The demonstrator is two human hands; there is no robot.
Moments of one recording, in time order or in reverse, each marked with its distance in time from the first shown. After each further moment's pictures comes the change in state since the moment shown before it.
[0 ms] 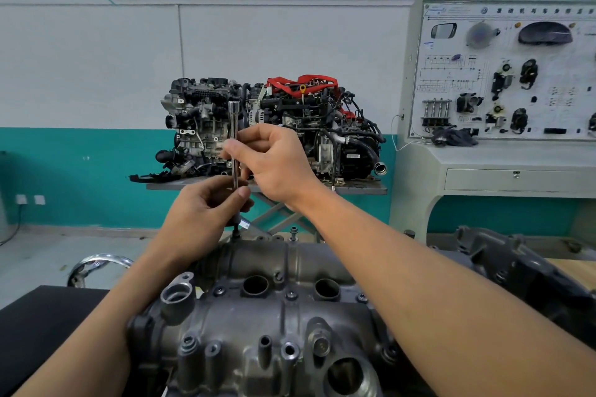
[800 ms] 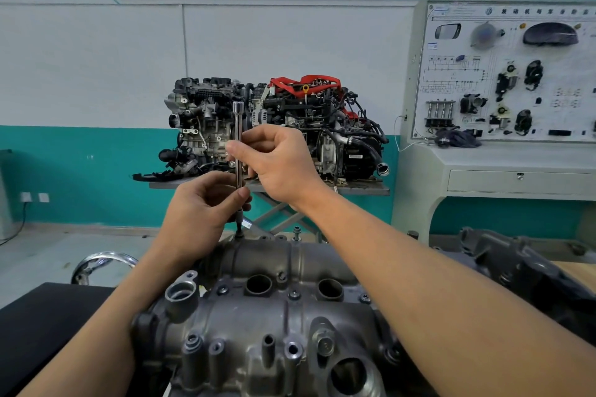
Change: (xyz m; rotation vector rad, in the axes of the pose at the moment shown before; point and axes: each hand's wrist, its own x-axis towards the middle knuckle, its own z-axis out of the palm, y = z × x) left_hand -0.001 -0.001 -0.001 -0.043 0.089 0.034; right_hand 0.001 0.004 -0.002 -0.034 0.040 -0.043
